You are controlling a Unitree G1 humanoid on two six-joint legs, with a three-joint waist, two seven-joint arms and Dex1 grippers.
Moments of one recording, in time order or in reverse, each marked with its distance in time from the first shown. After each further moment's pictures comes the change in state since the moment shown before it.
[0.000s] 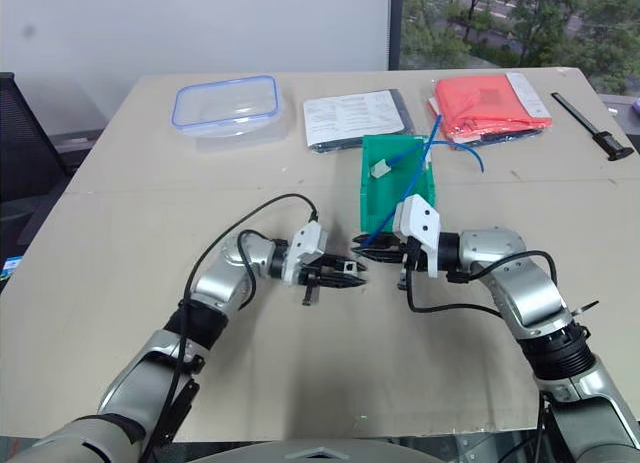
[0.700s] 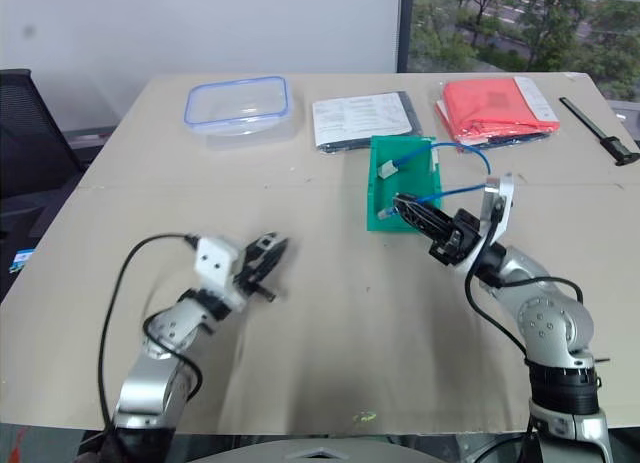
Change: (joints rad) left arm 0.512 0.030 0.262 -0.695 -0.042 0.178 0.685; right arm 0.117 0.176 -0.356 -0.056 0.576 0.281 -0.231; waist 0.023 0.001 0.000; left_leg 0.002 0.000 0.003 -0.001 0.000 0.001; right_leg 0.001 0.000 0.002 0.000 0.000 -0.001
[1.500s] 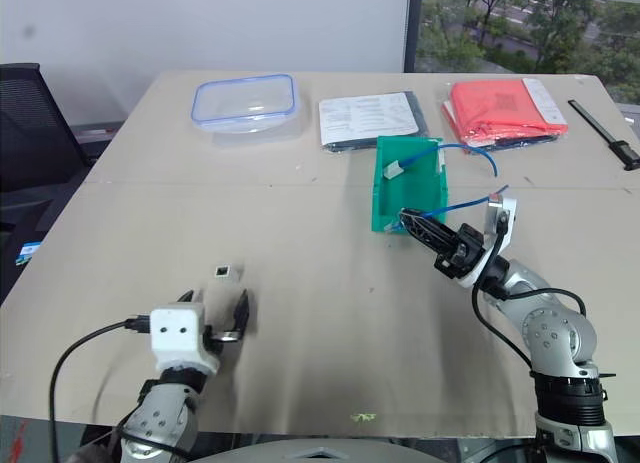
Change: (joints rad) left arm 0.573 -0.294 0.125 -0.278 0.277 -0.040 0.583; right arm 0.125 0.016 -0.048 0.047 0.075 0.011 0.003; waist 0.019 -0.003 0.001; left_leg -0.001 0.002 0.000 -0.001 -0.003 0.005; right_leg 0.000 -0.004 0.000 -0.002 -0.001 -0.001
